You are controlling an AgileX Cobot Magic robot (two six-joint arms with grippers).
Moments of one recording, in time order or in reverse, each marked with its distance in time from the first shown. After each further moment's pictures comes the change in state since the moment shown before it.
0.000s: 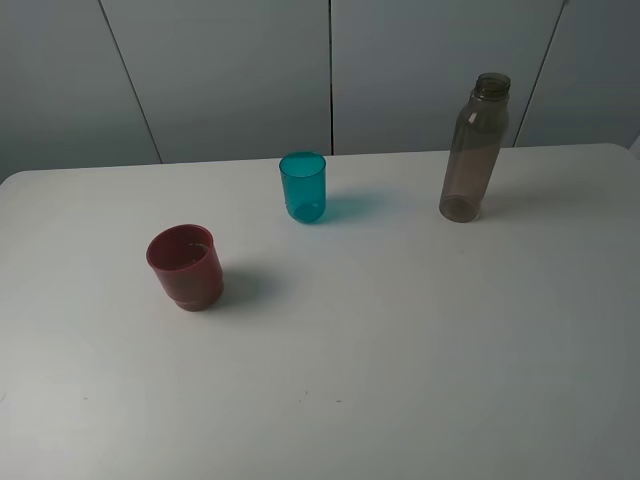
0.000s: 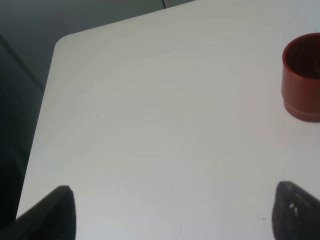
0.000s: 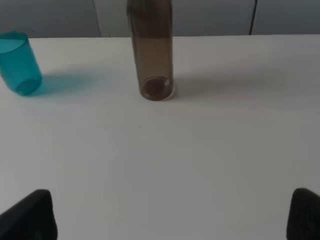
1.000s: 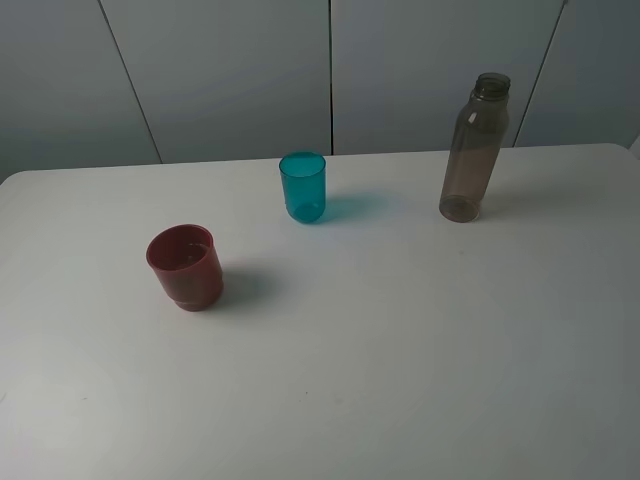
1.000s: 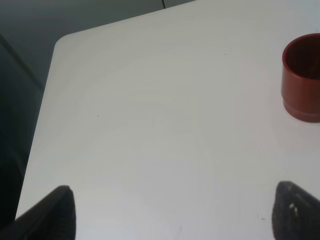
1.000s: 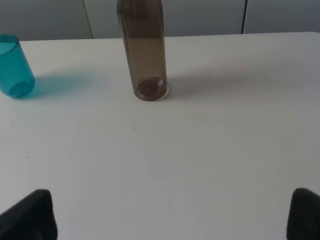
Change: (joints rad) left arm 0.000 0.000 0.000 0.000 0.000 -0.003; right arm -0.018 0.000 0.000 0.000 0.000 0.002
